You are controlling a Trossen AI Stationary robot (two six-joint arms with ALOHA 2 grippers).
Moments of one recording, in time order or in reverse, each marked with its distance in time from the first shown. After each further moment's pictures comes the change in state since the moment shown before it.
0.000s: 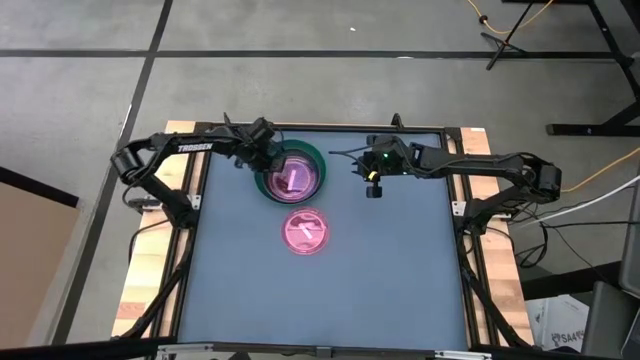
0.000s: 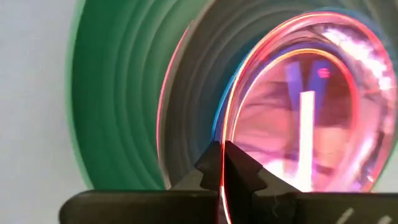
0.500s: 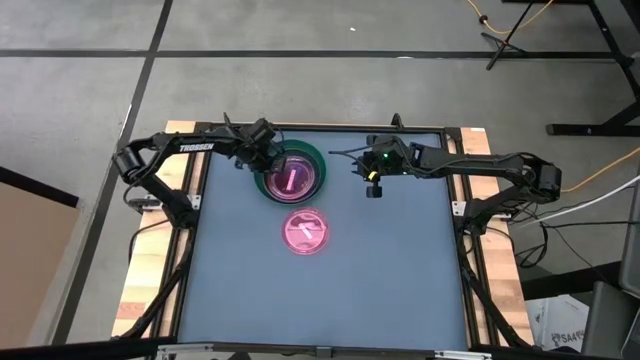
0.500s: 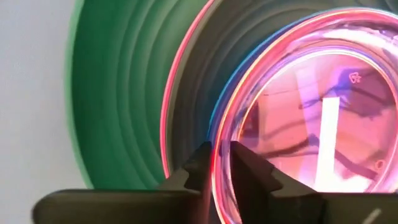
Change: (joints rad) left arm 0.000 0.015 0.001 -0.002 -0.008 -0.004; right arm 0.000 0.000 0.000 0.000 0.000 -0.001
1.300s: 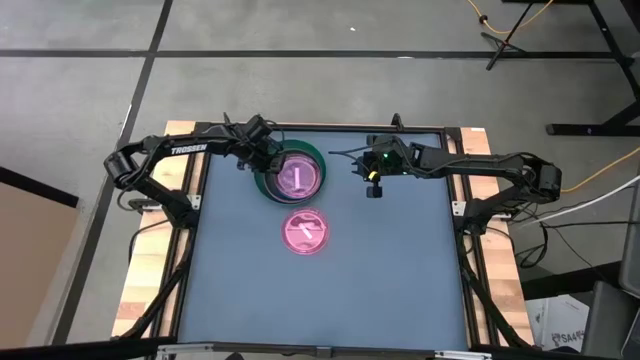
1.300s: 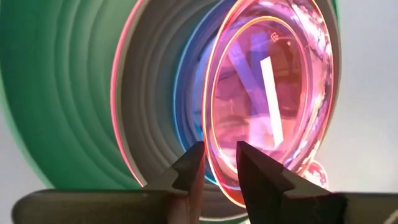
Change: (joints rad) left arm 0.000 -0.076 0.000 0.009 0.145 -0.023; right arm 0.000 0.000 0.000 -0.003 0.000 -0.002
